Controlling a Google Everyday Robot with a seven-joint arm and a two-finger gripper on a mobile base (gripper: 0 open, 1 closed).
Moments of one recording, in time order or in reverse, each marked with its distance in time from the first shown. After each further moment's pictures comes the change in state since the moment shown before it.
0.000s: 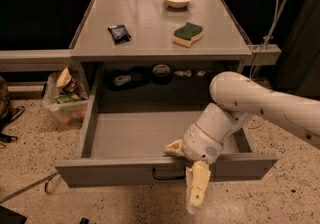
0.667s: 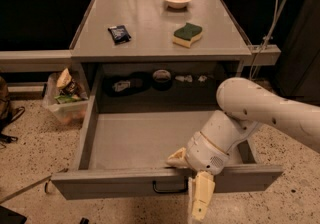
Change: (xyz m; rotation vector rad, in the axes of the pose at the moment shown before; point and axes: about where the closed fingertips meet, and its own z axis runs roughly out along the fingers) arm -0.005 0.028 0.005 0.017 -0.024 0.022
